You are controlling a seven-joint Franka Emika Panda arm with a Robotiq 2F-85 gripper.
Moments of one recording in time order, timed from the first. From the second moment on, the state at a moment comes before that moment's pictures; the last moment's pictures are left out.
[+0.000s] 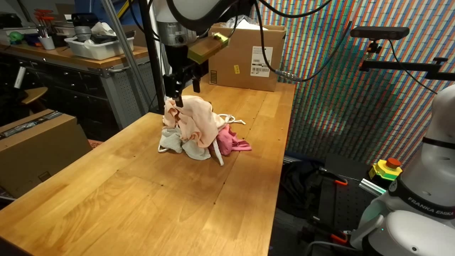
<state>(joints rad) 0.14 0.38 0.12 -1.57 -0.22 1.95 0.24</state>
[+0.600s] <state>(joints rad) 0.14 0.50 0.06 -1.45 -0.22 1.95 0.22</state>
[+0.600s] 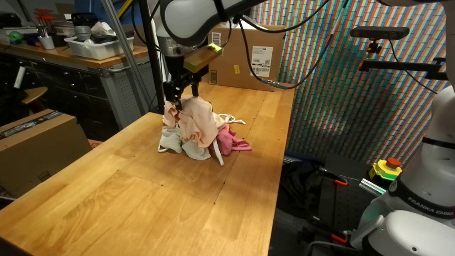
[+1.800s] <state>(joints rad) 0.15 0.51 0.04 -1.41 -0.22 1.91 0.22</state>
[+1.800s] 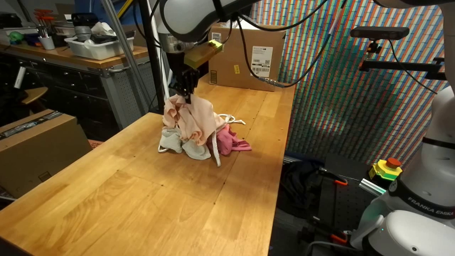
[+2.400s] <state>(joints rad) 0.14 0.32 0.00 -1.39 -0.25 1.97 0.29</state>
